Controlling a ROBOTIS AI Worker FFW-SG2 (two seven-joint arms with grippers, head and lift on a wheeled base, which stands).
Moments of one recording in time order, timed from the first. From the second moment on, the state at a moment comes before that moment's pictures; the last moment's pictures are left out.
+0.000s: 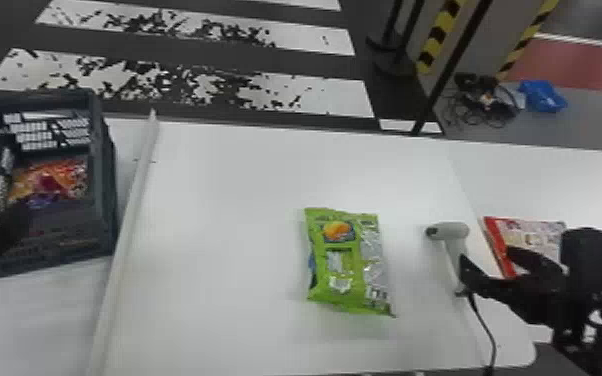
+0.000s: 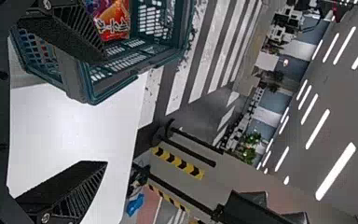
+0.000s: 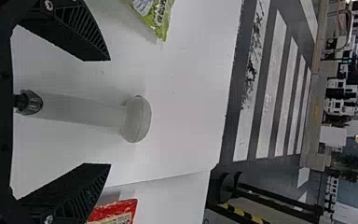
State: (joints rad) left arm 0.46 0.00 0.58 -2.39 0.38 0.88 -0.70; right arm 0.48 -0.27 -0.44 -1.99 -0.08 0.58 0.47
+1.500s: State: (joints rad) left arm 0.47 0.00 0.36 -2.43 0.18 0.59 -0.44; right arm 0.21 -0.37 -0.30 -1.66 -0.03 0.69 0.54
